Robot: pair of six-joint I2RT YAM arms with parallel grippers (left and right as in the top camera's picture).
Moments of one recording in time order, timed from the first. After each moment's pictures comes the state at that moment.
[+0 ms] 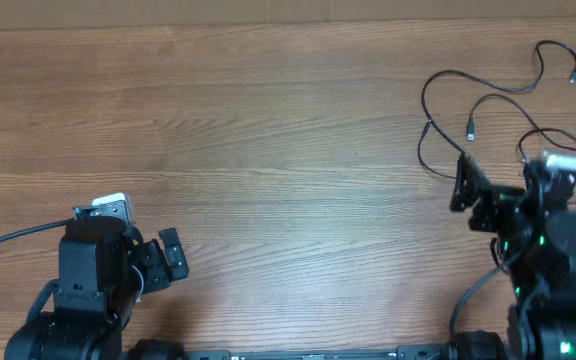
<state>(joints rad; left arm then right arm) -0.12 0.73 1.10 -1.29 -0.12 -0.35 -0.01 0.57 0.77 -0.51 0.02 0.17</state>
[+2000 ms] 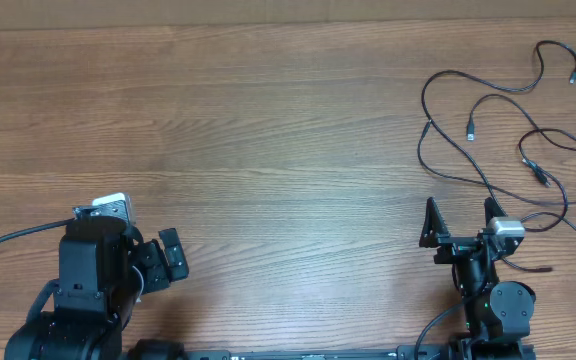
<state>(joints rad) -0.12 0.73 1.10 -1.29 -0.12 -0.35 0.02 0.01 0.02 -0.04 -0.02 0.15</state>
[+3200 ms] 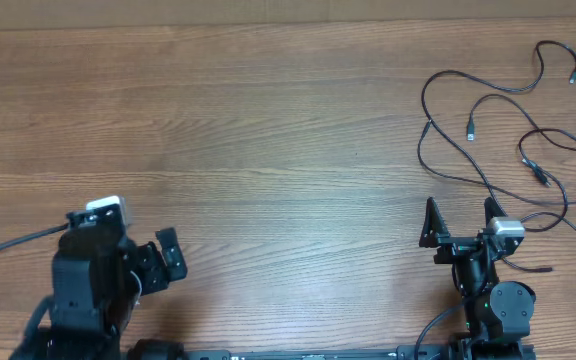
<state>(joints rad) -0.10 0.66 1.06 -1.21 -0.12 -0.35 0.02 0.01 0.02 -0.04 -0.02 0.15</state>
